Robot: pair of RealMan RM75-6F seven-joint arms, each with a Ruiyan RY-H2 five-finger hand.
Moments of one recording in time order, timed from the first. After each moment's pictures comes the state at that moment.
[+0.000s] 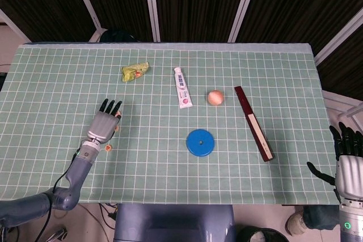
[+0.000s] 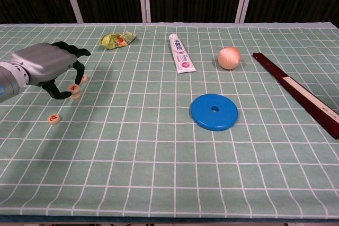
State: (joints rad) left arm -0.72 -1.63 -0.10 -1.25 1.06 1.00 0.68; right arm 0.03 -1.22 0.16 -1.60 -1.47 1.64 -0.10
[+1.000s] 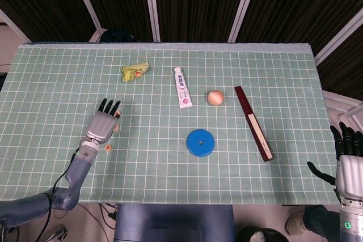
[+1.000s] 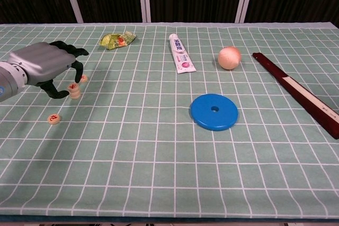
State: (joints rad) left arm -0.71 -1.63 -0.10 -1.25 1.06 1.00 0.71; right arm 0.03 -1.22 0.16 -1.60 -1.46 1.64 -0.10
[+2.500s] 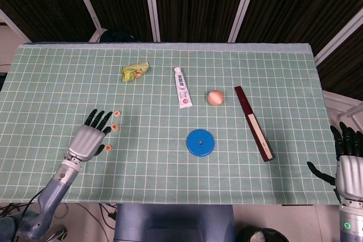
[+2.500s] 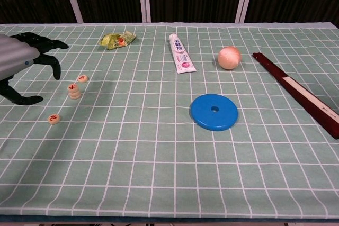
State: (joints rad) left arm -0.56 -1.40 0.04 -1.53 1.33 1.19 0.54; right arm 0.03 -1.22 0.16 -1.61 -1.47 1.64 -0.10
